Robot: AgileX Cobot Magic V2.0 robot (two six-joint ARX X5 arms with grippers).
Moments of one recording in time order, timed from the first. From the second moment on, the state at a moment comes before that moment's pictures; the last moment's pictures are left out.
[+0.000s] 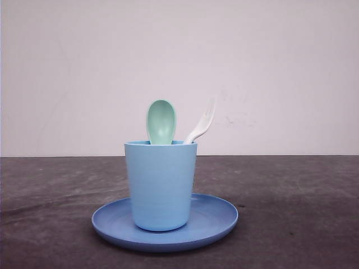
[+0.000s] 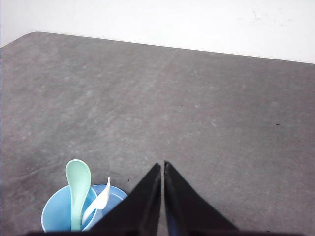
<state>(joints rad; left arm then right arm) -0.09 0.05 0.09 -0.21 -0.06 0.01 1.07 0.69 0.89 -0.62 0.60 0.40</state>
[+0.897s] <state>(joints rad) -0.07 0.00 0.03 -0.18 -0.08 0.00 1.07 0.69 0.89 -0.62 0.60 0.40</state>
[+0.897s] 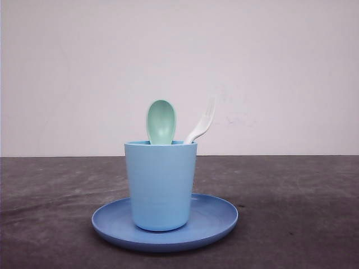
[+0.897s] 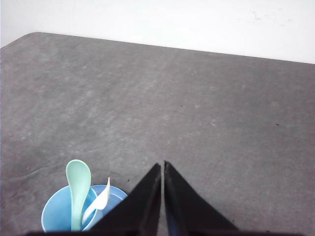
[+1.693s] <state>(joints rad) -0.07 0.00 0.03 -0.18 -0.08 0.00 1.05 0.69 0.89 -0.57 0.60 0.37</state>
